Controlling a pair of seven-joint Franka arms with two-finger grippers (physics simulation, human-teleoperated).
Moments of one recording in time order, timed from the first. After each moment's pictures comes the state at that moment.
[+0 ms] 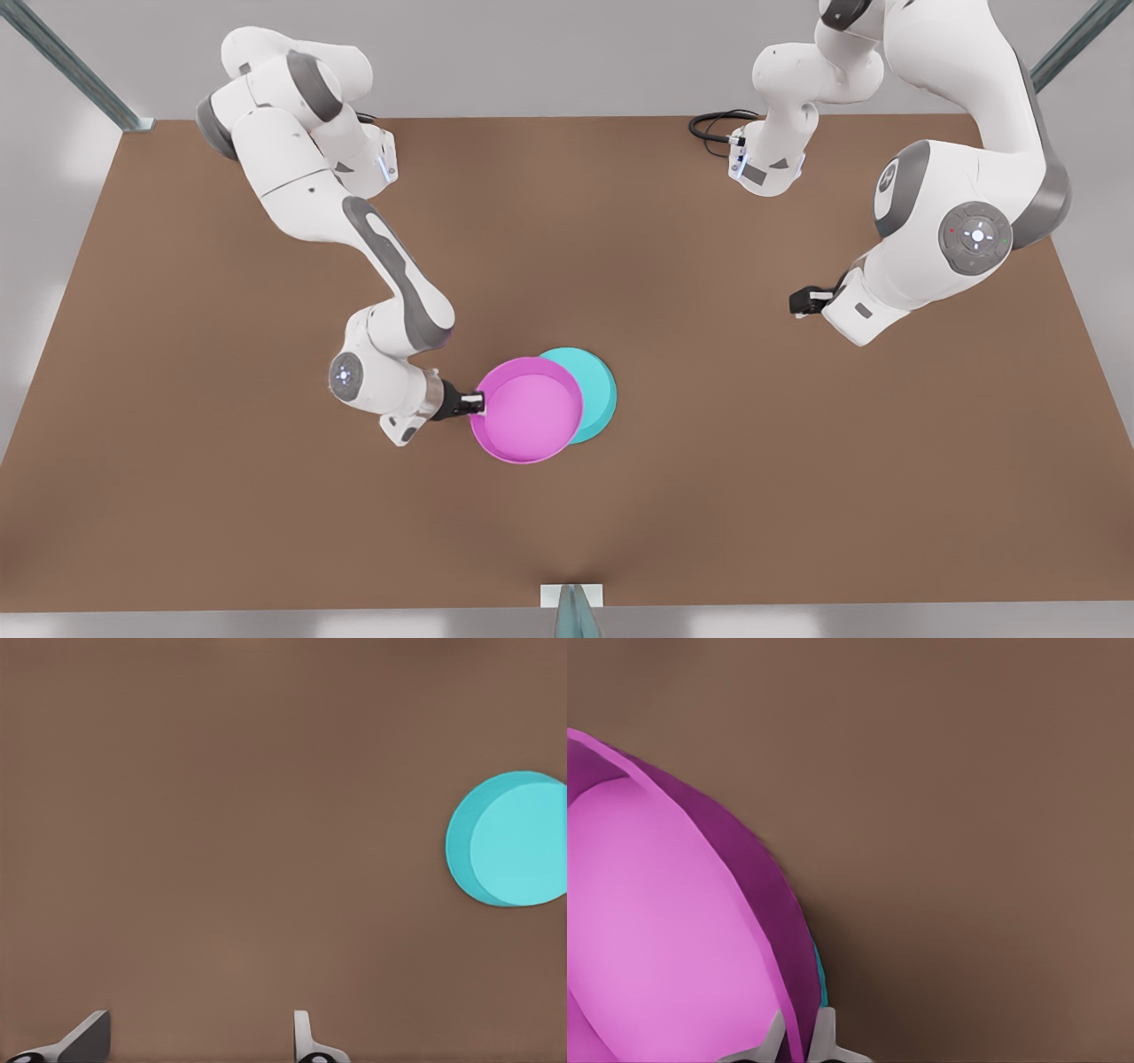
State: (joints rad) left arm -0.09 0.24 -0.13 -1.37 0.01 1.43 -0.20; right arm 0.19 0.71 0.28 -1.53 0.37 2.32 0.12
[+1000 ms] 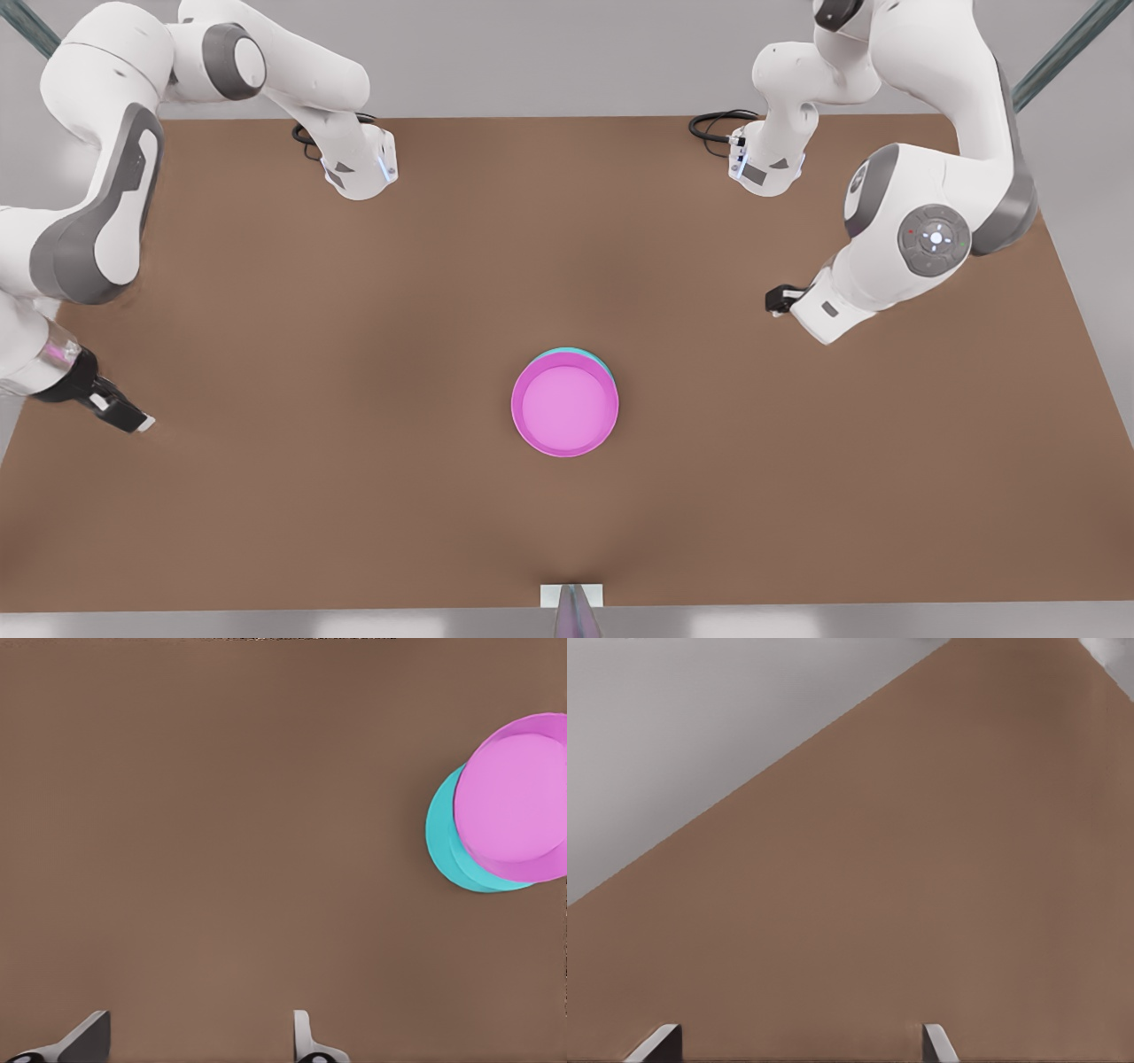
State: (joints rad) left arm -0.15 0.26 -0.13 -1.37 0.01 1.45 -0.20; right arm -0.27 0.45 0.21 -1.00 -0.14 1.56 0.49
